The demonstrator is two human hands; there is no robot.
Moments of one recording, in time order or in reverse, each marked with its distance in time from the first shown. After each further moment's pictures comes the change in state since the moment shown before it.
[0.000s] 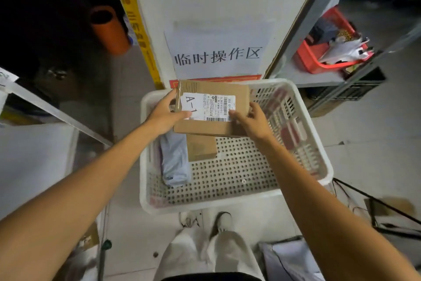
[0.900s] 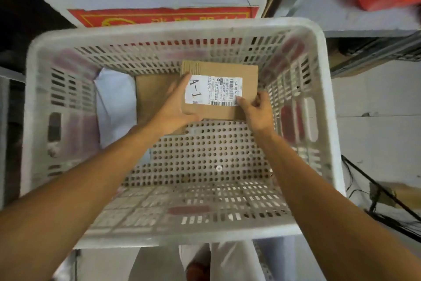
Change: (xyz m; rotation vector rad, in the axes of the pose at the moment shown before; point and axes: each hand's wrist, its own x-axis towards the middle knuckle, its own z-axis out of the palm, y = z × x) left_hand 0.141 -0.105 0.216 0.116 -0.157 -0.054; right_hand 0.176 0.178 -0.083 -0.019 0.055 0.302
